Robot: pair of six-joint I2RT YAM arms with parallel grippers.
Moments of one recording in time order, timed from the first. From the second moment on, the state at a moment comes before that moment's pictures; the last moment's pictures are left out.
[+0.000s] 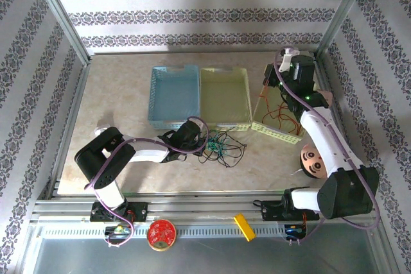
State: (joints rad) left arm -0.78 1.71 0.72 0.16 0.02 -0.49; right arm 0.09 1.30 1.12 -0.22 -0.13 0.29
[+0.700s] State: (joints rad) left arm -0.78 1.72 0.75 0.12 0.02 -0.49; right arm 0.00 1.51 0.99 -0.37 0.07 0.53
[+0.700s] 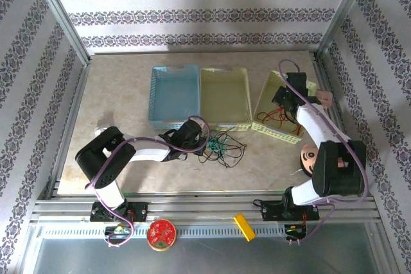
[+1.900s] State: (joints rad) left arm -0.78 1.72 0.76 0.12 0.03 -0.49; right arm 0.51 1.14 0.68 -0.70 -0.27 0.40
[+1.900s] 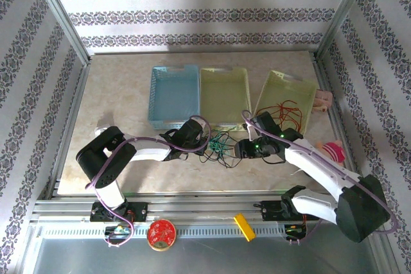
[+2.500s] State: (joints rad) left arm -0.79 1.72 0.76 0.11 0.03 -0.49; right arm 0.55 0.80 0.81 -0.73 0.21 0.40
